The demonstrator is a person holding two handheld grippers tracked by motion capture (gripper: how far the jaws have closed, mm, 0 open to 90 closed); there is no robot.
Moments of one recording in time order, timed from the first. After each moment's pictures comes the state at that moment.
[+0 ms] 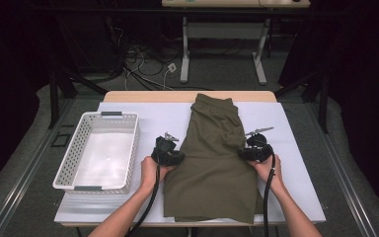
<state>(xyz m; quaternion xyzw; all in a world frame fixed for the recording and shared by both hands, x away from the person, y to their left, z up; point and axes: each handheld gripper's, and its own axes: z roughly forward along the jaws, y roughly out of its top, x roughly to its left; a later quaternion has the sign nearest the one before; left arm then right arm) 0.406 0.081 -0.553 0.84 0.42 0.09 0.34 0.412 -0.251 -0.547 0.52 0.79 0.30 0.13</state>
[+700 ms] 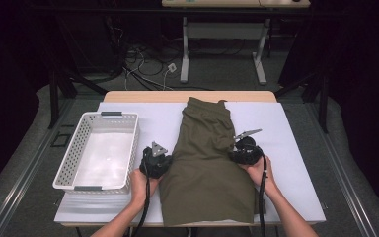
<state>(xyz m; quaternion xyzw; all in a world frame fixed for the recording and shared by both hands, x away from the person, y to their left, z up) 0.356 0.108 -0.548 0.81 0.42 0.18 0.36 0.401 -0.216 -0.543 0.46 0.82 0.31 0.12</state>
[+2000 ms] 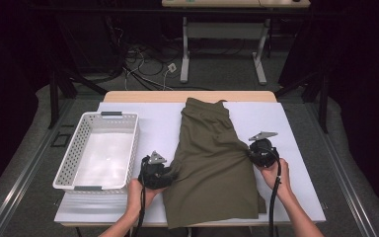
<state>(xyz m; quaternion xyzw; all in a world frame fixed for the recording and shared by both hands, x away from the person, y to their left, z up) 0.331 0.111 -0.545 0.83 0.40 0.08 0.38 0.380 -0.251 -0.523 0.48 0.80 0.27 0.24</state>
